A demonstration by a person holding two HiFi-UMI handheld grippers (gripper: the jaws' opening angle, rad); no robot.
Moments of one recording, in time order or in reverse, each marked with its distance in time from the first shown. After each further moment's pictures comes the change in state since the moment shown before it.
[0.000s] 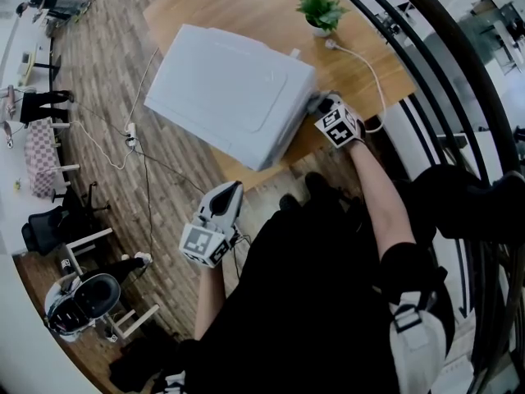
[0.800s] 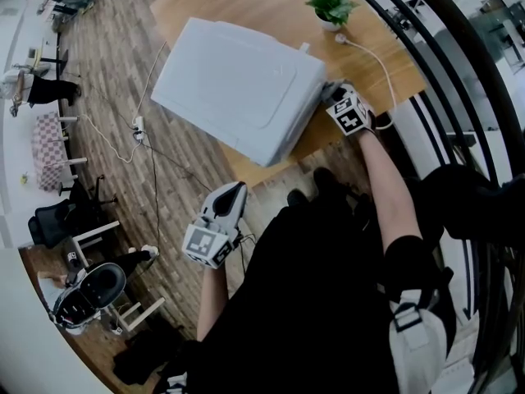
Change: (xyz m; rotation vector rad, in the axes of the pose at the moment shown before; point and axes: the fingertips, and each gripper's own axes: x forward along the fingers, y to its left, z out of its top) left arm -0.013 0.003 -0.003 0.010 0.032 0.027; right arm 0.017 -0.028 -0.011 0.053 0.023 -0.053
